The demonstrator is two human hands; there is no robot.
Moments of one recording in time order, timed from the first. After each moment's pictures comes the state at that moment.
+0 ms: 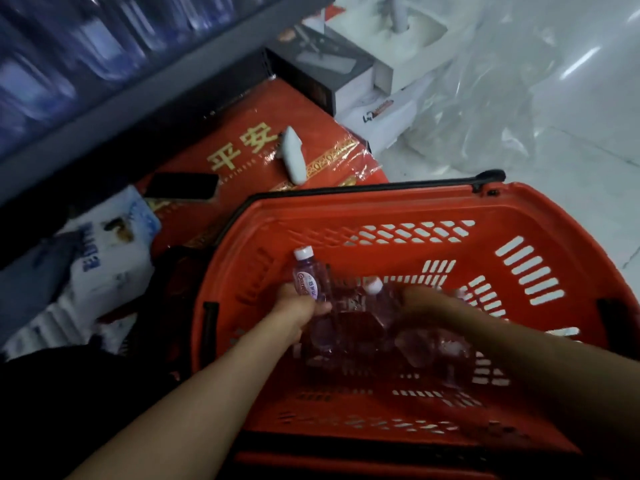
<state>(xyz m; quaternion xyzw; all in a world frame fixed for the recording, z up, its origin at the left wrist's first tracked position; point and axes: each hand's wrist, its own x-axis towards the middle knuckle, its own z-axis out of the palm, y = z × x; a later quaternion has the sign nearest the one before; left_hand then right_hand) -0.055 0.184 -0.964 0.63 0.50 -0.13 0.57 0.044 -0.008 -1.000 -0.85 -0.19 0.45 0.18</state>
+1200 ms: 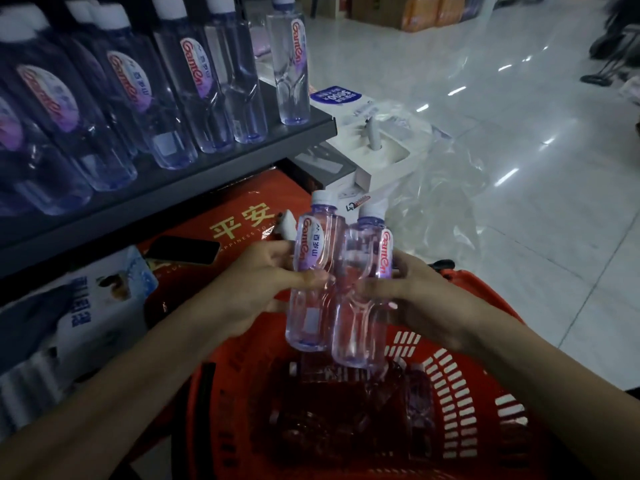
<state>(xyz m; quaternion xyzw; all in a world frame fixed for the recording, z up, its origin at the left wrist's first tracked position) -0.047 0.215 -0.749 0.70 0.17 -0.08 0.69 0.028 0.011 -0.762 -0.64 -0.13 0.40 0.64</state>
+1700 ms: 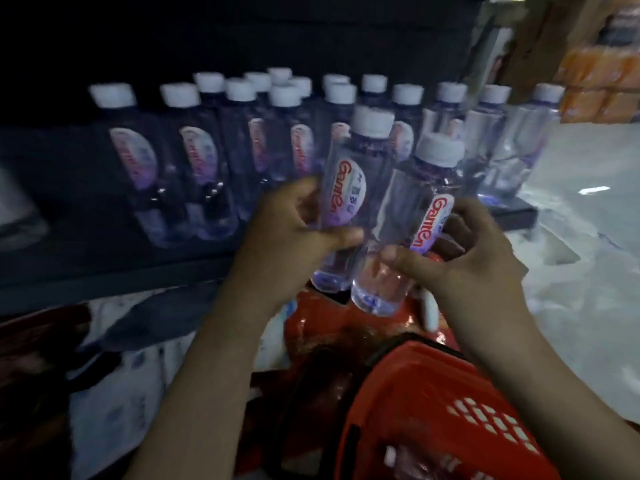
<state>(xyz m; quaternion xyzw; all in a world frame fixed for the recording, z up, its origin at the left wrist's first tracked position) -0.125 0.377 -0.674 0.73 0.16 0.35 0.57 -0.020 0.231 -0.688 -0.67 -0.34 0.08 0.66</state>
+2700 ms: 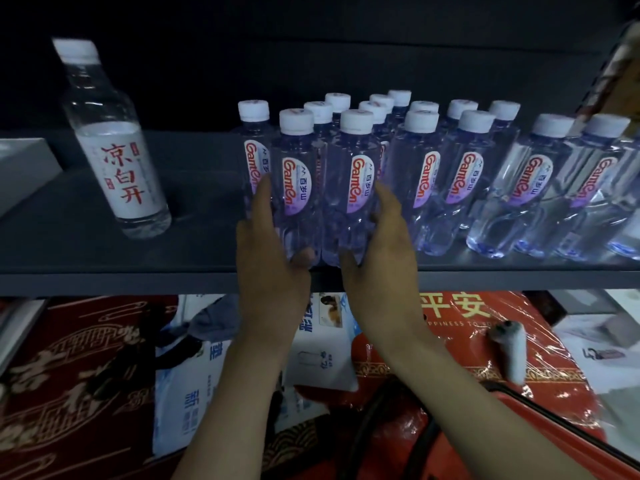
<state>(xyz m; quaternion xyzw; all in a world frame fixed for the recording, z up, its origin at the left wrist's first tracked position) -0.192 0.465 -0.727 0.71 0.37 0.51 0.32 -0.089 0.390 -0.721 -0.71 -0.48 0.00 0.52</state>
